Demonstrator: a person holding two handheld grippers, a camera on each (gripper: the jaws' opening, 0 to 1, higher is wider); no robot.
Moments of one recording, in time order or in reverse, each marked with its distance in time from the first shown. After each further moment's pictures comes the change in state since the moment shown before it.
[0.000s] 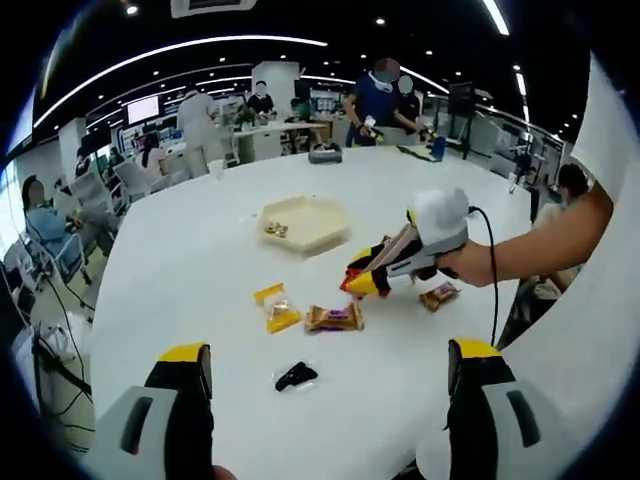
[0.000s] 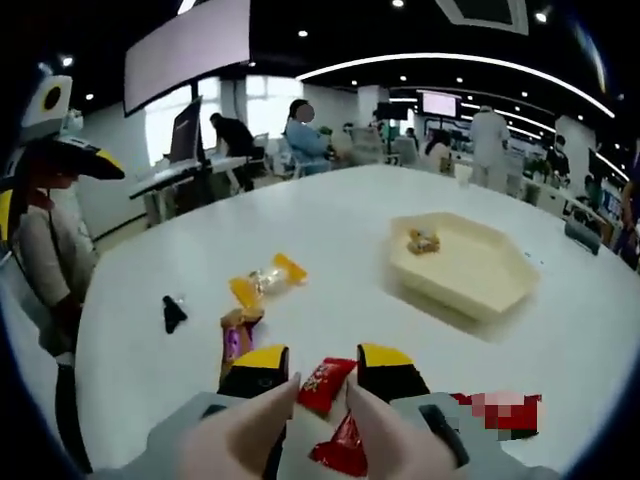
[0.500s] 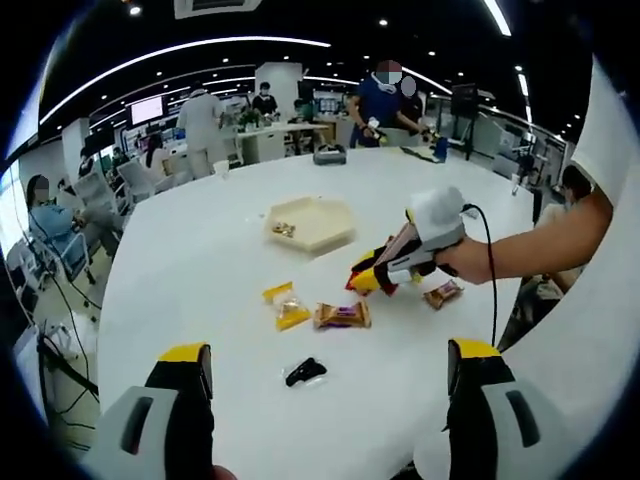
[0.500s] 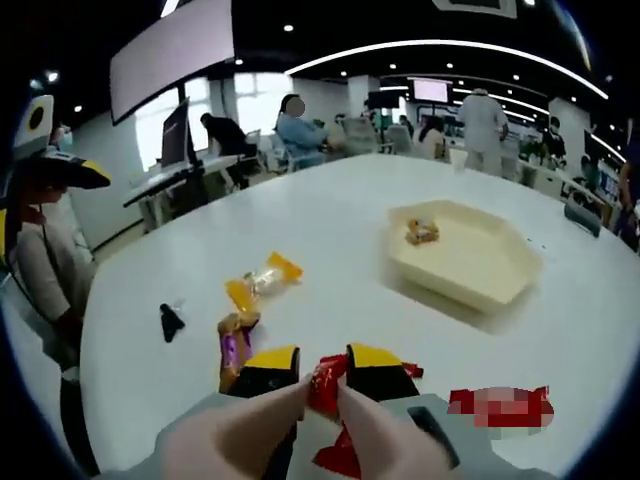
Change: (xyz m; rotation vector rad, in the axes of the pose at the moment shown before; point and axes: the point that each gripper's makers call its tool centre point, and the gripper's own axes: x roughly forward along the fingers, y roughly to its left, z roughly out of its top) left arm -0.011 0.013 0.002 -0.002 -0.012 0.021; right arm 0.002 -0.001 0.002 0.065 0.025 -0.007
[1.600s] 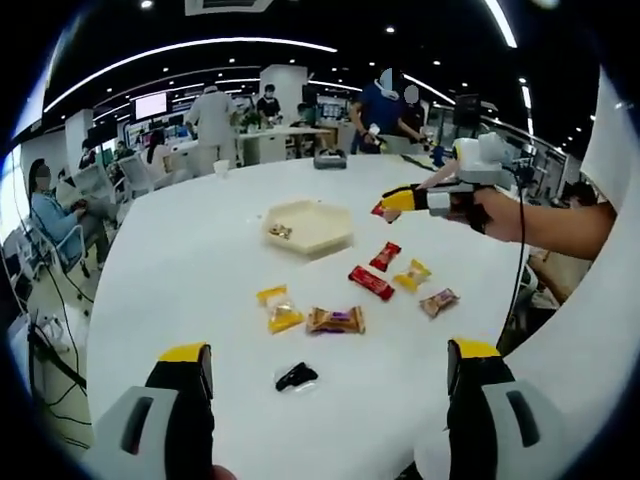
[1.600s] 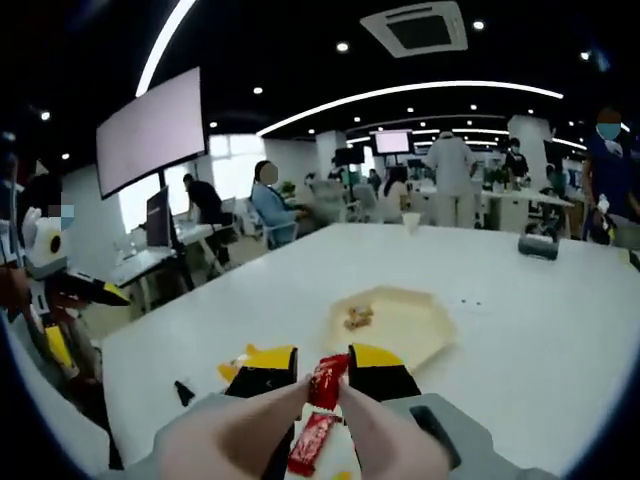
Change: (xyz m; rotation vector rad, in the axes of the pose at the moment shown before) left arm 0.010 -0.006 0.001 -0.026 -0.030 -0.024; right arm -0.105 -0.052 0.096 0.079 -0.272 -0.106
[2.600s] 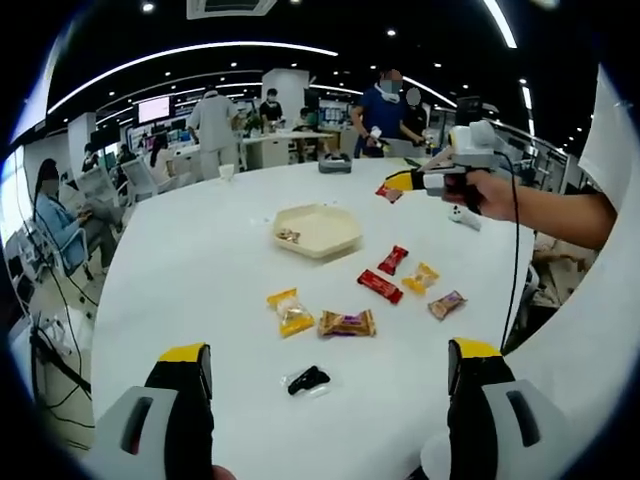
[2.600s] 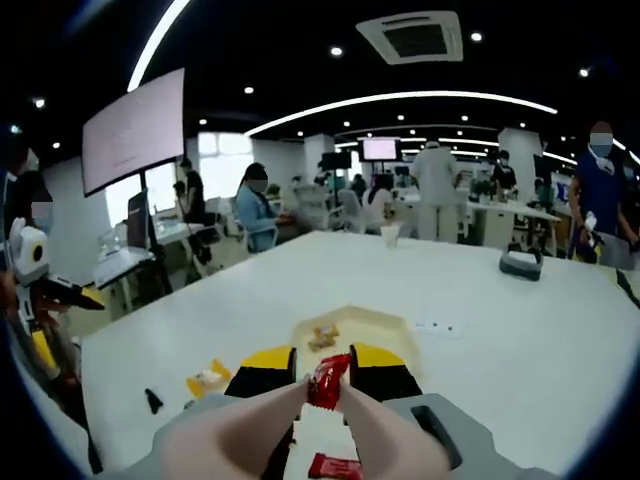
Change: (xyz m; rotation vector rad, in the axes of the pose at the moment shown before) left arm -0.001 0.010 0.000 0.000 -0.007 0.006; right arm 0.016 -0.037 0.027 -0.050 -0.010 -0.062
